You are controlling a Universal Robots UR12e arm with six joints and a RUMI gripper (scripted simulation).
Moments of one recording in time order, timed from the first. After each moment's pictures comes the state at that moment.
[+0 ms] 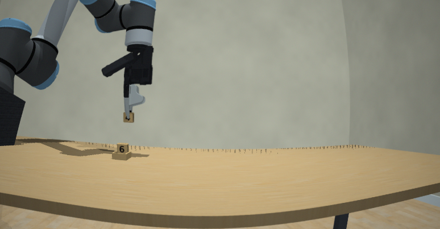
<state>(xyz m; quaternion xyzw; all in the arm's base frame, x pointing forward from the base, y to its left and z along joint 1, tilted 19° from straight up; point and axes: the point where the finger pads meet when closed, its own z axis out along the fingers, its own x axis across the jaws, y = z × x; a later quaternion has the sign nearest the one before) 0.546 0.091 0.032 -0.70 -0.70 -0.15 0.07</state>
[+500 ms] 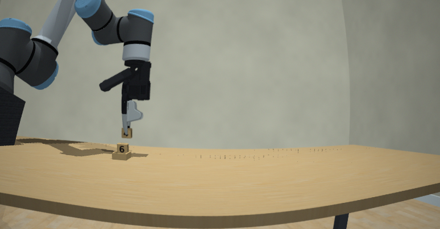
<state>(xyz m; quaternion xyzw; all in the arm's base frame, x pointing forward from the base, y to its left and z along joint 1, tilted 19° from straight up) 0.545 0.107 -0.013 -0.70 -0.70 -0.15 0.07</state>
